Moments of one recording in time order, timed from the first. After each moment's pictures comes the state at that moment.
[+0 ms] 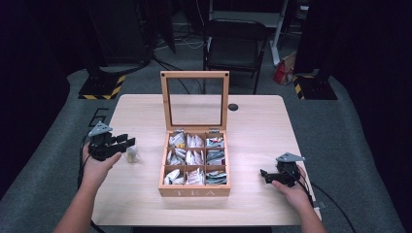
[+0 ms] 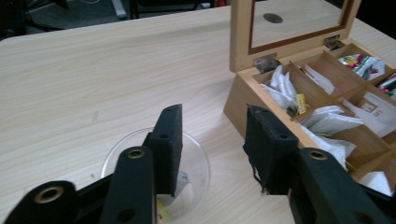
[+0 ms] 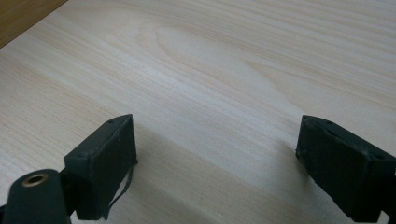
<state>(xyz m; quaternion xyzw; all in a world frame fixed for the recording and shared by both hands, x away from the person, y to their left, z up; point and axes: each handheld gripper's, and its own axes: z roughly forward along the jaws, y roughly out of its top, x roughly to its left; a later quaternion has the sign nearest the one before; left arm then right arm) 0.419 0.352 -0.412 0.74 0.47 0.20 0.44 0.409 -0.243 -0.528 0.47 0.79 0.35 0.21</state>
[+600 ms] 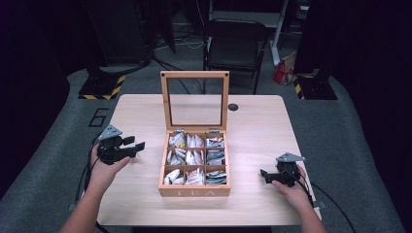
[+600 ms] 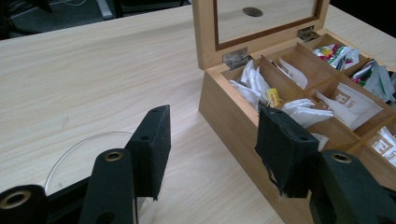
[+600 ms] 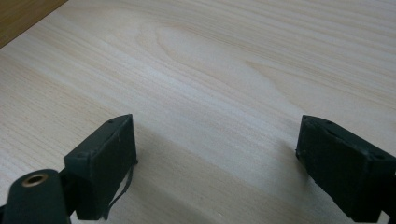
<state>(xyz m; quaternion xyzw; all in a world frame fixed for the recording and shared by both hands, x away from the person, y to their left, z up) 0.410 0.327 -0.413 0.76 0.44 0.20 0.44 0.409 -0.243 -0.528 0.47 0.79 0.35 0.21</state>
